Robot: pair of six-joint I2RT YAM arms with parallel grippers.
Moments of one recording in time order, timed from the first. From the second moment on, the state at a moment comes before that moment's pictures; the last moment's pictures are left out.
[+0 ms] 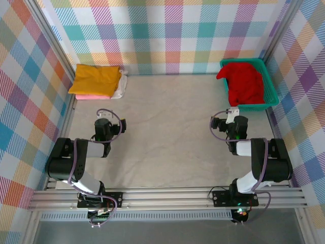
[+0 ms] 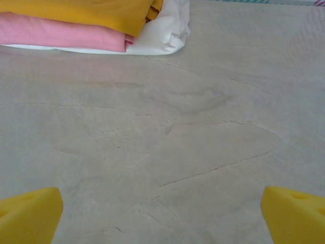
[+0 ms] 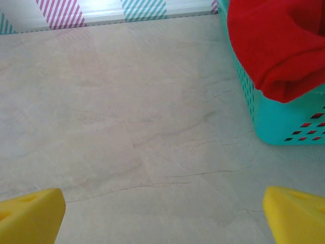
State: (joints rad) left arm -0.08 1.56 0.41 0.72 -0.11 -0.10; right arm -0.01 1.53 0.40 0.73 -0.14 0.05
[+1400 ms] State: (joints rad) left arm -0.57 1.51 1.32 0.02 -0.07 -0.08; right arm -0.12 1.78 1.63 -0.40 -0.02 0.39
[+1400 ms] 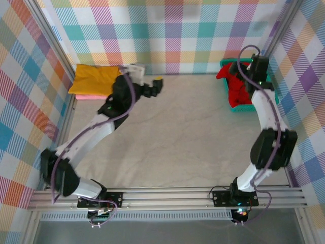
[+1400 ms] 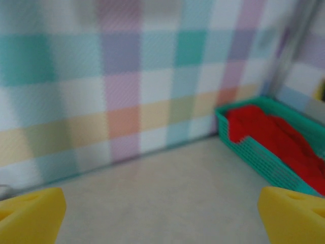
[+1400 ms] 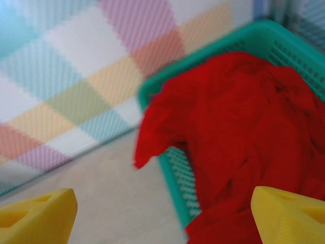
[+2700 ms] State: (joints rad) left arm -0.72 1.51 1.10 -0.13 -0.13 -0.14; right arm -0.19 2.43 2.32 -0.88 -0.30 0.45
